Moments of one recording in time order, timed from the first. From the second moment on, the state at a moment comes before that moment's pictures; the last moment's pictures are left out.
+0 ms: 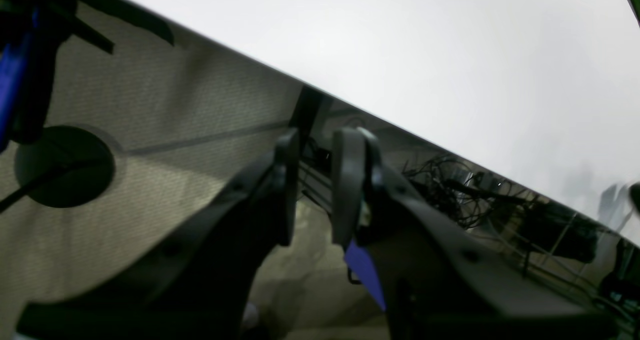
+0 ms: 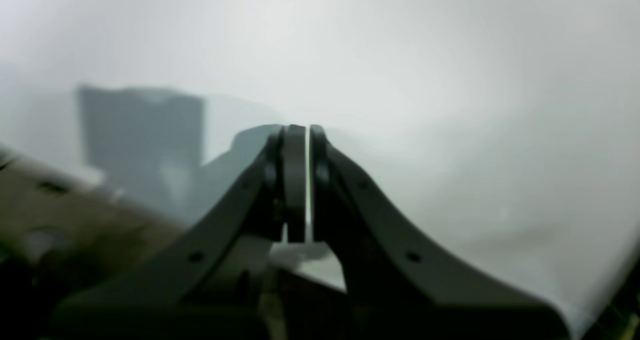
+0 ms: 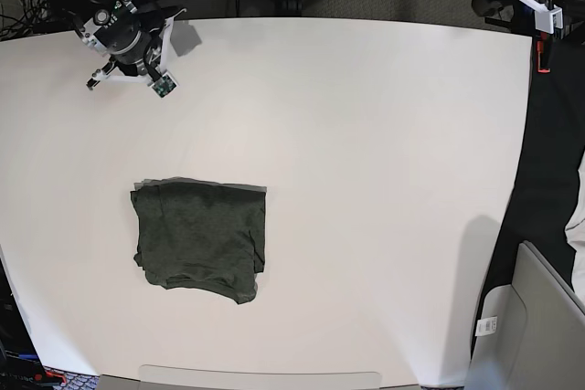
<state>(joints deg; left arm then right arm) 49.3 -13.0 -41.0 115.4 -59.6 -10.2 57.3 -22.6 10.0 6.3 117.5 -3.8 39.2 -65.8</state>
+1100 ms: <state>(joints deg) 44.8 -12.9 -32.6 114.4 -59.3 -10.0 57.3 -50.3 21.2 44.5 117.6 41.0 38.9 -69.0</state>
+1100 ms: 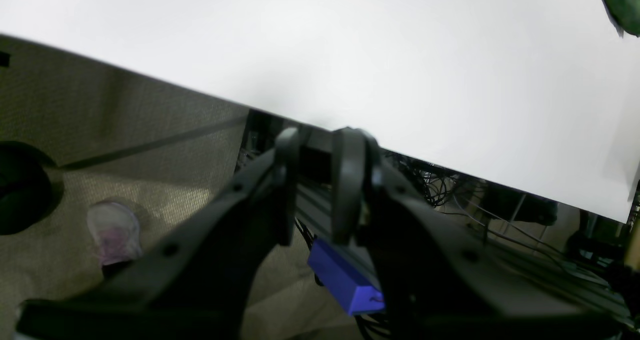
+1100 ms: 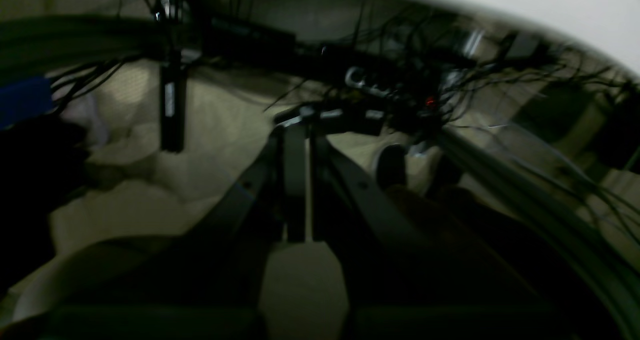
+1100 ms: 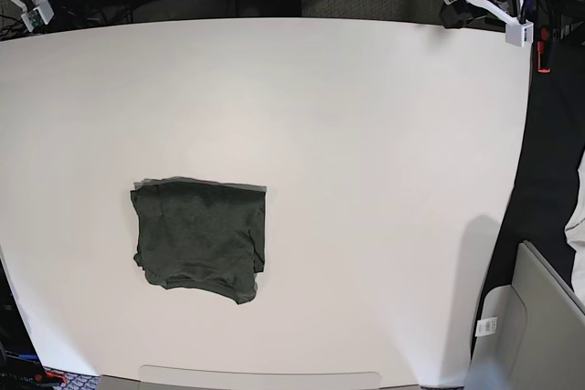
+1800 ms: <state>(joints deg) 47.1 -12.9 -32.6 114.4 -48.8 -10.0 63.1 -53.4 10.2 11.5 116.1 6.7 38.7 -64.5</state>
